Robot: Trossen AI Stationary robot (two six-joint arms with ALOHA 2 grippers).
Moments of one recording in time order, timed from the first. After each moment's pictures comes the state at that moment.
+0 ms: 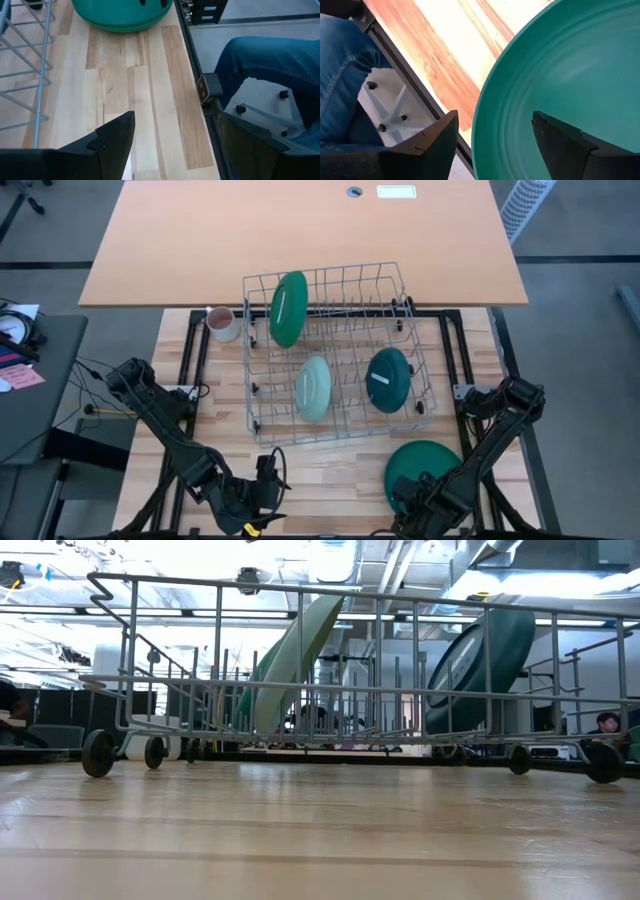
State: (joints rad) left arm -0.83 1.63 1.34 -0.46 -0.50 -0.49; right arm 0.93 1.81 1.29 -0.76 0.16 1.59
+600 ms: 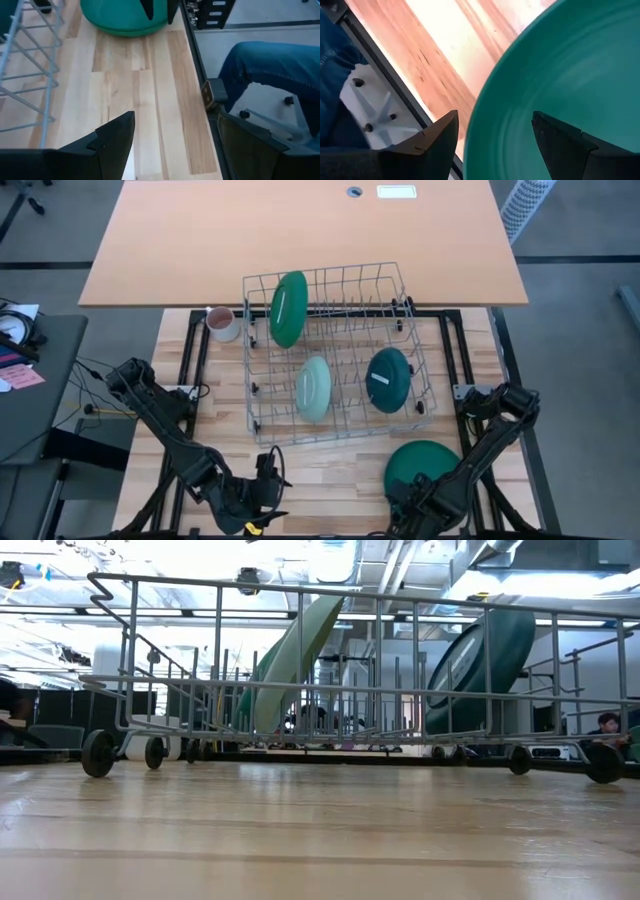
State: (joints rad) left arm -0.83 1.63 1.34 -0.45 -0.55 -0.50; right arm 0.92 1.88 1.29 -0.73 0.14 1.55
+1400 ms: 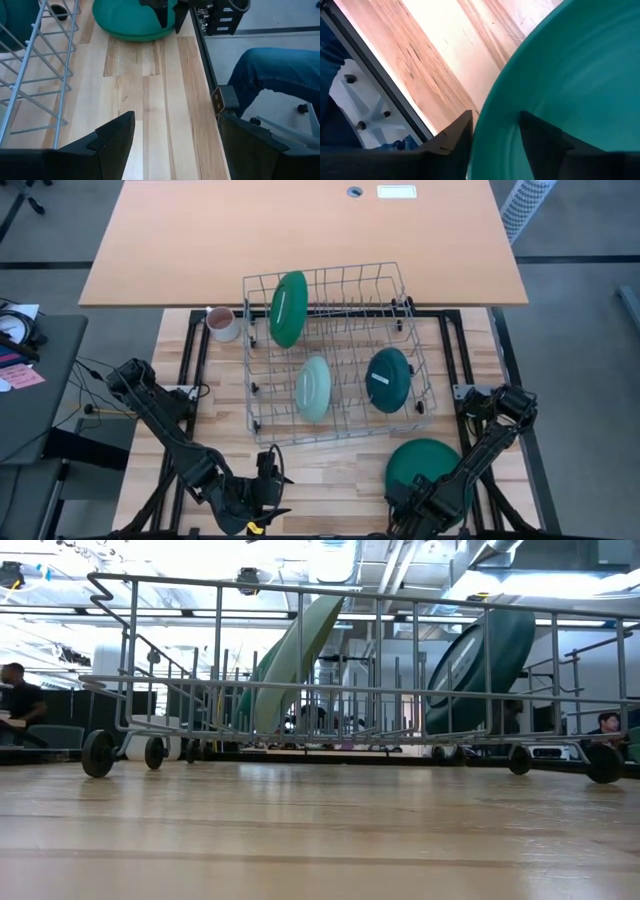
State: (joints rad) left arm -0.82 1.64 1.34 -0.45 -0.59 -0.50; right arm 0.92 1.91 1.29 -0.72 0.13 1.54
